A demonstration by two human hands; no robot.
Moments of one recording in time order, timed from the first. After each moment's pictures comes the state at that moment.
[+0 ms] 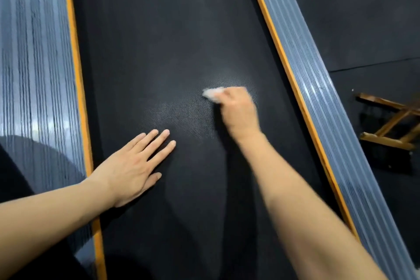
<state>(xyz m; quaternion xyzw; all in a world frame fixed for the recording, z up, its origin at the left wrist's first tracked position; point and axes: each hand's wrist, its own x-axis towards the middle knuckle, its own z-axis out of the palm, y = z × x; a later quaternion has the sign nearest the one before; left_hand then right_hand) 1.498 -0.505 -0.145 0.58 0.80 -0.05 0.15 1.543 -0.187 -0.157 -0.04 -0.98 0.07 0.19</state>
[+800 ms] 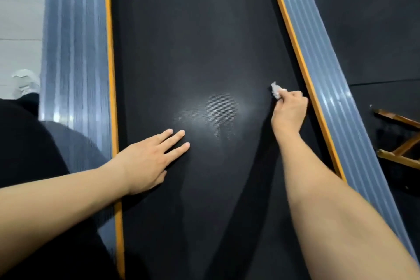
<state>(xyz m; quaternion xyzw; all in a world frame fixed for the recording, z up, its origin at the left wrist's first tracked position) 1.495 -0.503 -0.112 0.54 0.80 -0.11 0.25 1.541 -0.133 -0.144 -0.39 -0.90 0.09 0.13</state>
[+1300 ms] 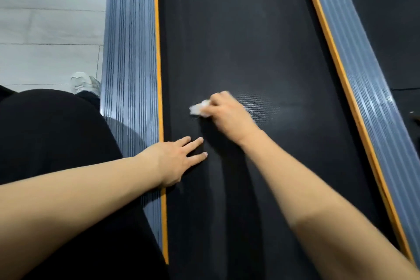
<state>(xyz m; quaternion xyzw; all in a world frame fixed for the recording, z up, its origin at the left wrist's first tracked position) 1.487 -0.531 -0.094 0.54 0.75 -0.18 0.34 1.484 -0.318 -0.137 0.10 -0.98 0.15 0.06</state>
